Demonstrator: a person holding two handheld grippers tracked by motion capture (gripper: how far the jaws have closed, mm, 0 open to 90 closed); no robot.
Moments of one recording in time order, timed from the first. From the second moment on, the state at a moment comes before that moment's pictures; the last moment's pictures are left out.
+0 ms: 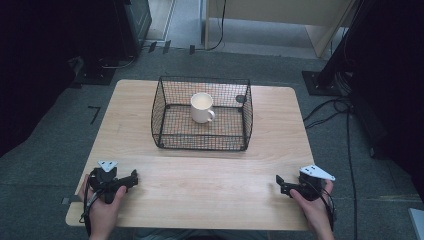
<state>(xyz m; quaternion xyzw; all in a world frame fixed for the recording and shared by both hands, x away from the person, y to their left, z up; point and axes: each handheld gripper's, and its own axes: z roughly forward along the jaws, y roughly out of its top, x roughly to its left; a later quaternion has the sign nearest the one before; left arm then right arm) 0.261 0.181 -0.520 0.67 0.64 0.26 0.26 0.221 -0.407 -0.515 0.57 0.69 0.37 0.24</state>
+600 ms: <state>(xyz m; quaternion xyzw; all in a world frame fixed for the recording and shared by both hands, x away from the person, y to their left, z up) 0.261 0.181 -0.520 0.67 0.64 0.26 0.26 0.208 -0.420 -0.527 0.60 0.70 0.31 0.23</state>
